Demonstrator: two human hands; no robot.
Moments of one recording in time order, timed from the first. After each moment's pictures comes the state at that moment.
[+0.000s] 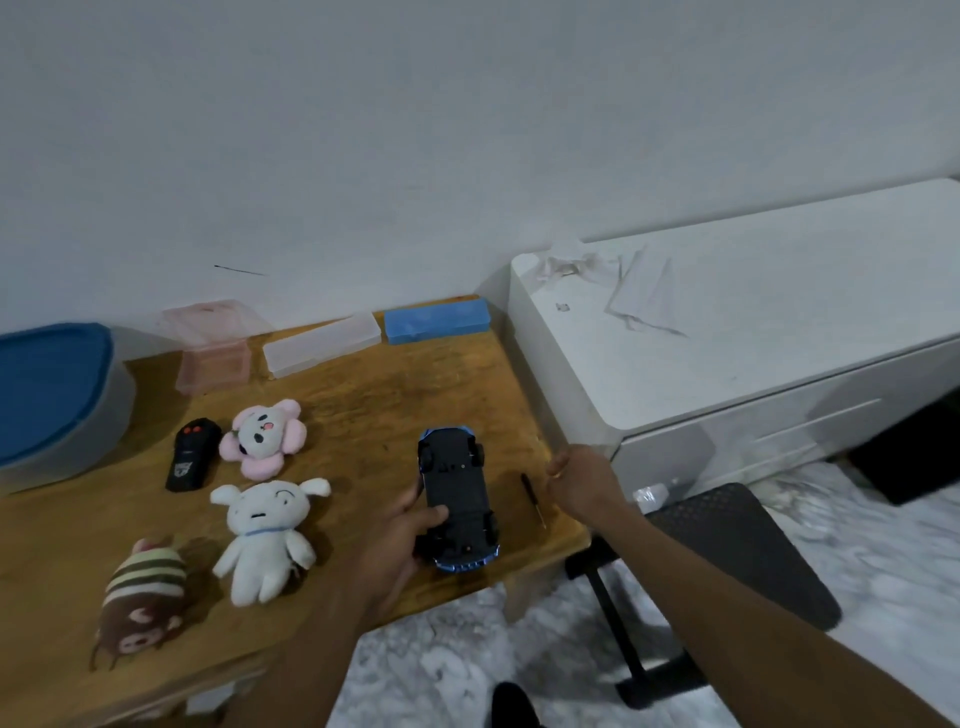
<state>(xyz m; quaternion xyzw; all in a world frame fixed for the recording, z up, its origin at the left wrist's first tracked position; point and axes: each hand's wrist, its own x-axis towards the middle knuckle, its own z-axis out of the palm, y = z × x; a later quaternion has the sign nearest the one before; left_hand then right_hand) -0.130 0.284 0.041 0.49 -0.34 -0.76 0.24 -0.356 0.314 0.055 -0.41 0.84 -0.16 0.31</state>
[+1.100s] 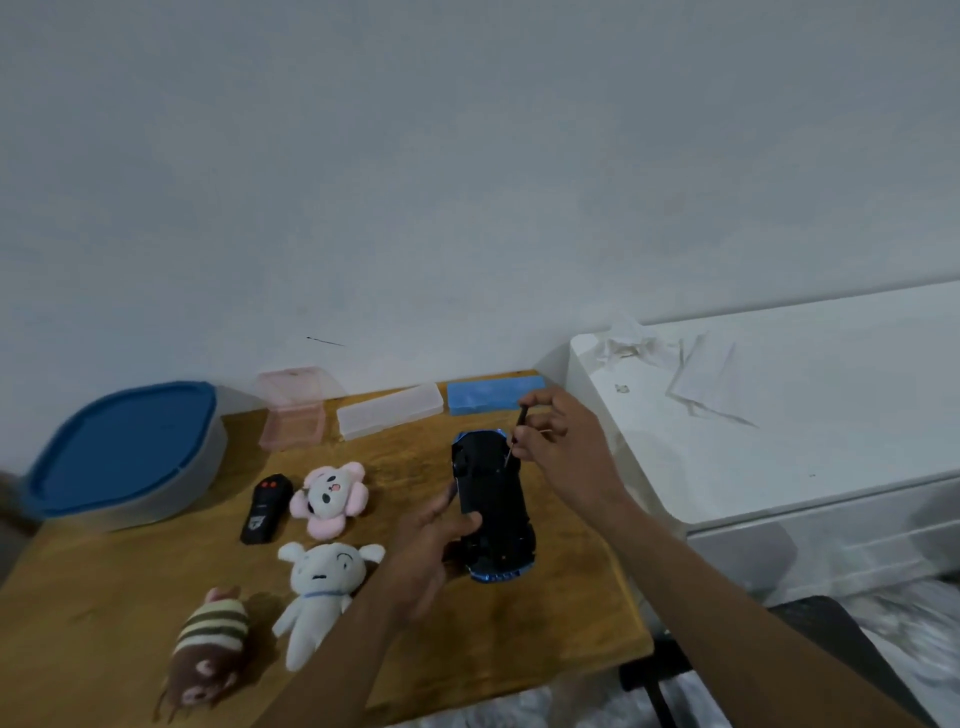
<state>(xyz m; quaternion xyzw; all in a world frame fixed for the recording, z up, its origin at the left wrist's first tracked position) -0.124 0.241 0.090 0.45 -0.41 -0.74 0.30 -0.309 0.235 0.143 -0.48 0.60 -0.53 0.36</state>
